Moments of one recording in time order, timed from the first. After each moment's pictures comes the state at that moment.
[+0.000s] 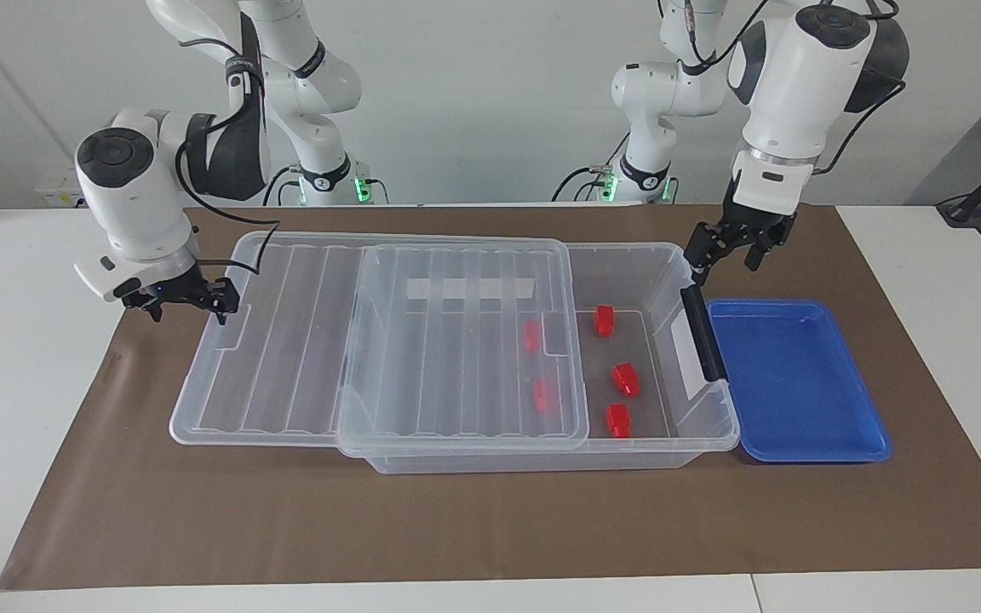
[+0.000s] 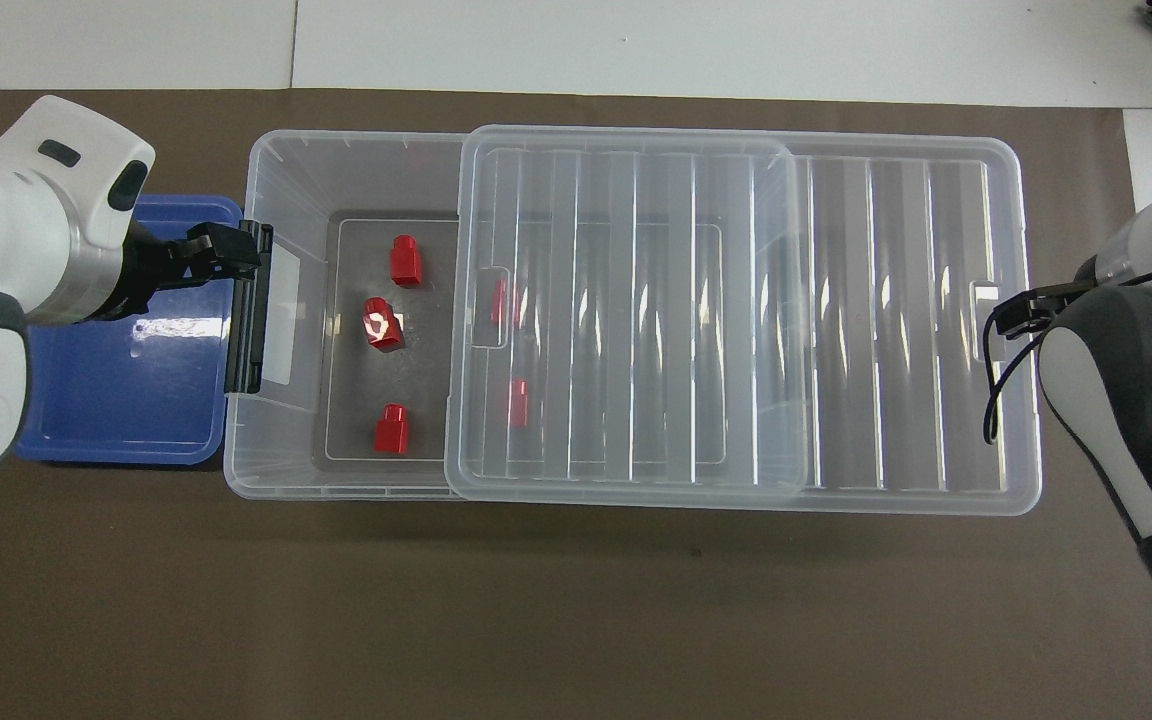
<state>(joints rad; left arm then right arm) -0.20 0.01 -0.05 -1.73 0.05 1.90 -0.51 0.01 0.13 -0.09 -1.80 -0.23 1.88 -0.03</state>
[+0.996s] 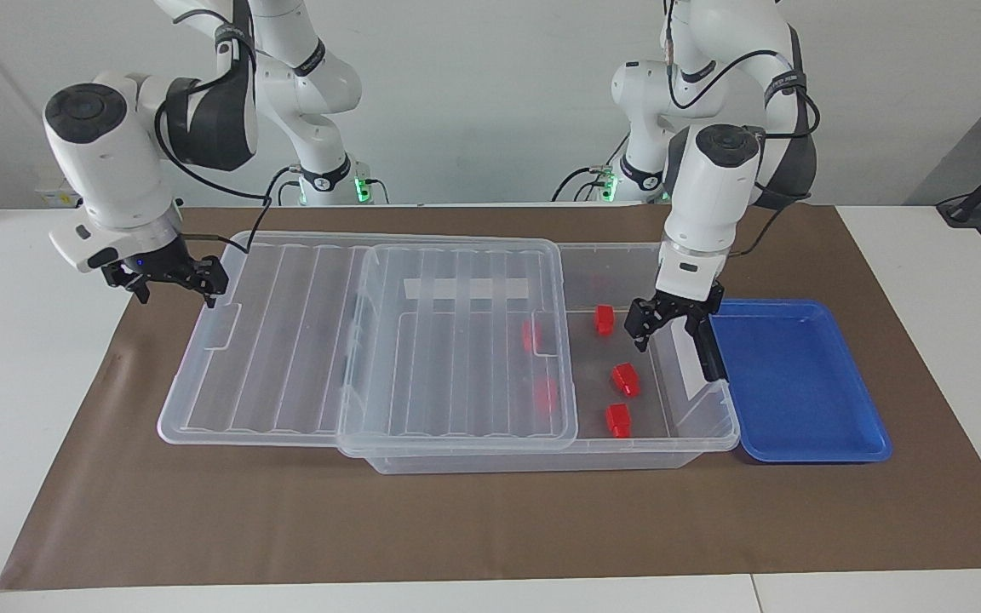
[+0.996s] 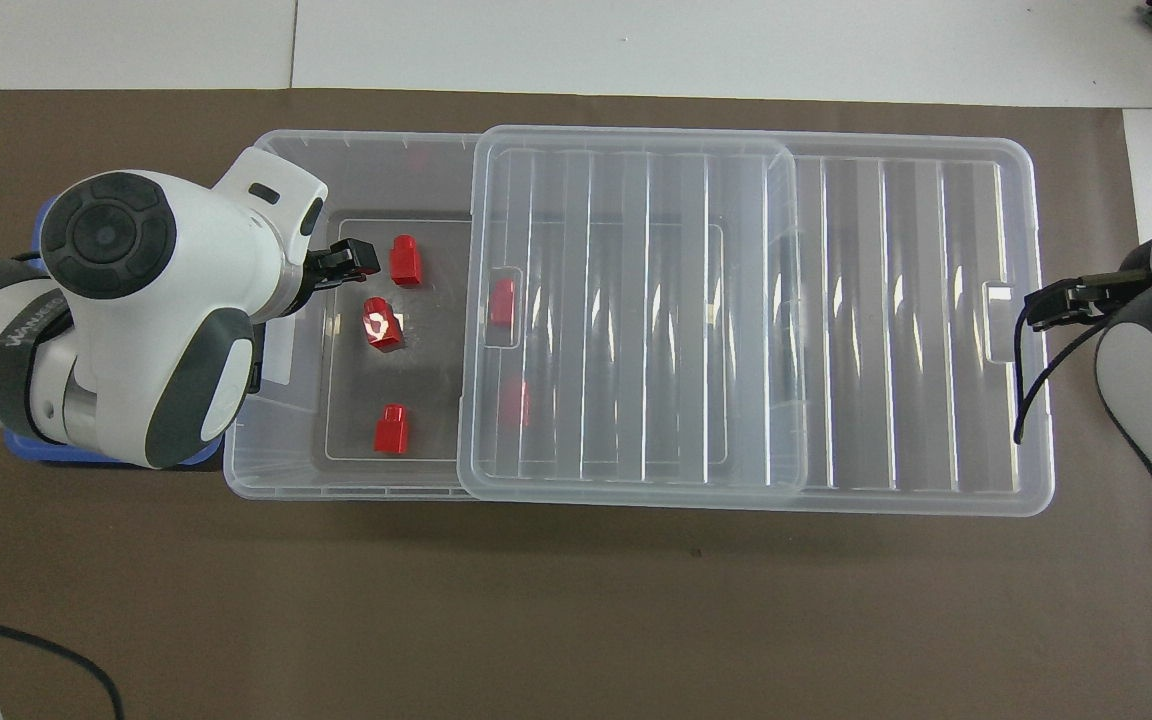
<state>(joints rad) -0.29 0.15 -0.05 -1.87 0.09 2.20 -0.62 0.02 0.07 -0.08 -1.72 -0.17 1.78 0.00</state>
